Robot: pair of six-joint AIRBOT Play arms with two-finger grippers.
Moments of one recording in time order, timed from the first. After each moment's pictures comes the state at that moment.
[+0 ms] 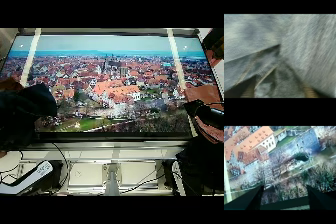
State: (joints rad) left arm 0.66 -1.15 0.87 1.66 -0.96 -1.97; right arm -0.37 -0.48 0.86 -1.19 1.32 1.63
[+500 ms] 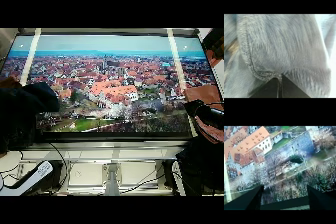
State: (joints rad) left arm 0.64 -1.09 1.00 1.29 -0.98 -1.65; right arm -0.37 -0.48 0.86 -1.19 1.32 1.63
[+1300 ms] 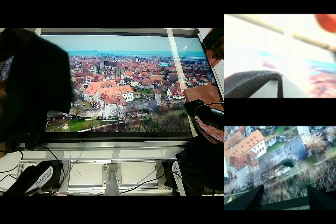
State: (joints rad) left arm -0.04 -0.95 1.42 1.01 -0.78 -1.57; right arm -0.37 -0.48 0.86 -1.19 1.32 1.63
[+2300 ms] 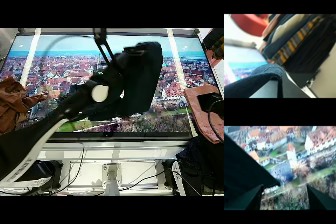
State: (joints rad) left arm -0.83 -1.48 1.43 1.03 0.14 -1.65; right arm -0.37 -0.48 1.08 -1.24 1.34 1.59
